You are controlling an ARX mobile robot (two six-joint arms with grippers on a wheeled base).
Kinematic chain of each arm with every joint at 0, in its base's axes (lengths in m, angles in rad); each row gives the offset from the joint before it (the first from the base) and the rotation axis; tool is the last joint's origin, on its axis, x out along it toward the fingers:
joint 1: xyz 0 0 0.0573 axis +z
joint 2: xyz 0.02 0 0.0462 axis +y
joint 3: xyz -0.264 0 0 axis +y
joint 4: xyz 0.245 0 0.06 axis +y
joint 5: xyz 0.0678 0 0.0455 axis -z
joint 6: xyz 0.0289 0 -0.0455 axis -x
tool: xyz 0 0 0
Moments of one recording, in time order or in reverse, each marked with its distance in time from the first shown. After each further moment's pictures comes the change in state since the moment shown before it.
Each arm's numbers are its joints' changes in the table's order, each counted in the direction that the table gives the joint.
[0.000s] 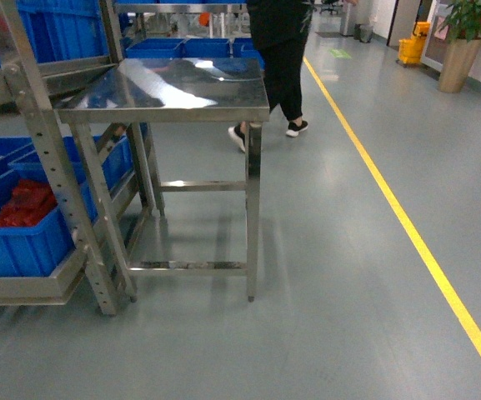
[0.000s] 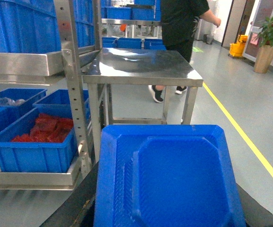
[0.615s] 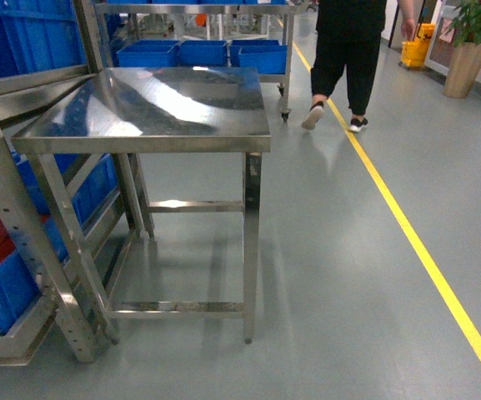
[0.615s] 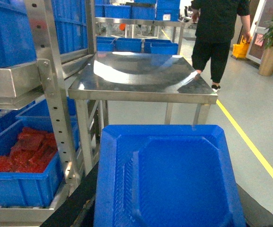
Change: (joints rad) left arm 0.000 0.000 0.000 0.000 -0.002 0.000; right arm 0.000 0.000 0.000 -0.003 0.000 0.000
